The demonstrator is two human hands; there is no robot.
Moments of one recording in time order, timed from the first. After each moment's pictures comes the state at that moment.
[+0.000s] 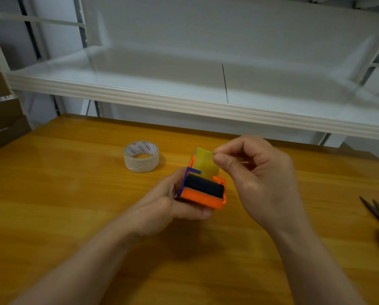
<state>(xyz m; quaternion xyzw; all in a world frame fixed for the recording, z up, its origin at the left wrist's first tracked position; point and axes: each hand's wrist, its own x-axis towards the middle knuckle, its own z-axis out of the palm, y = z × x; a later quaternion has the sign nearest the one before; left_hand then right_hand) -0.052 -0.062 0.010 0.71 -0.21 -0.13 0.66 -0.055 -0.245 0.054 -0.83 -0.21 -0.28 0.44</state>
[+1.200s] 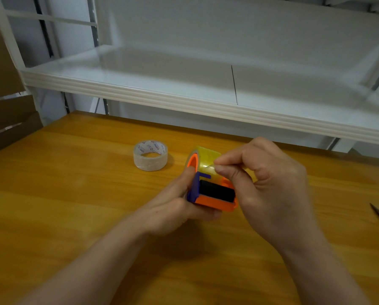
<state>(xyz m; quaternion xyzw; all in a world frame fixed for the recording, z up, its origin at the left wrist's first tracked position) -0.051 -0.063 0.011 0.74 -0.20 -0.14 0.63 -0.066 -0.237 0.056 -0.85 -0.27 -0.37 0.28</state>
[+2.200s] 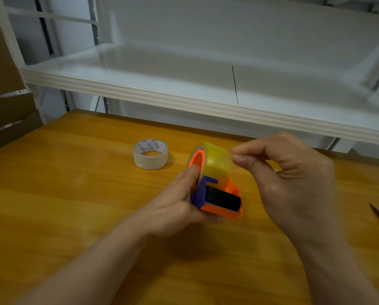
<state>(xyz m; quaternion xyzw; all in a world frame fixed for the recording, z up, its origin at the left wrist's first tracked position) -0.049 -0.063 0.006 0.78 -0.22 -0.09 0.58 -0.067 -0.253 0.065 -0.83 -0.24 -0.38 0.33</state>
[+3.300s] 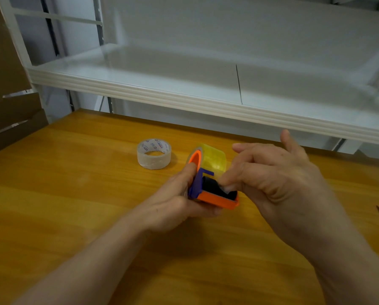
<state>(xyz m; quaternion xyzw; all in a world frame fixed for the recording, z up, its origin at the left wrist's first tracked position) -0.050 -0.056 0.011 0.75 -0.19 -0.12 0.62 -0.073 -0.255 0.072 -0.88 -0.35 -0.27 0.15</state>
